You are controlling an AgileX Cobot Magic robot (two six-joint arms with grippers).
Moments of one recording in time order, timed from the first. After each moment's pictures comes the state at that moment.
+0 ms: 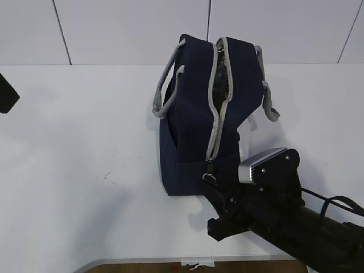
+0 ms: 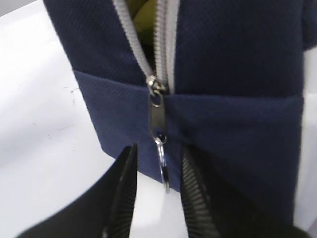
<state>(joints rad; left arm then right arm) -0.38 1.24 -1.27 -0.21 1.24 0.13 0.62 1.91 -0.38 0.00 -1.11 0.14</state>
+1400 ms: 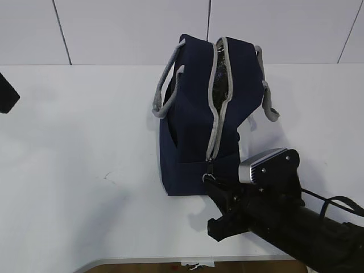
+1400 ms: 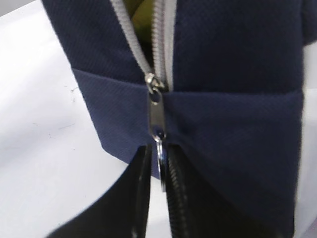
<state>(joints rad) -0.38 1.24 -1.27 -0.21 1.24 0.13 0.62 1.91 -0.38 0.00 -1.10 0.16</state>
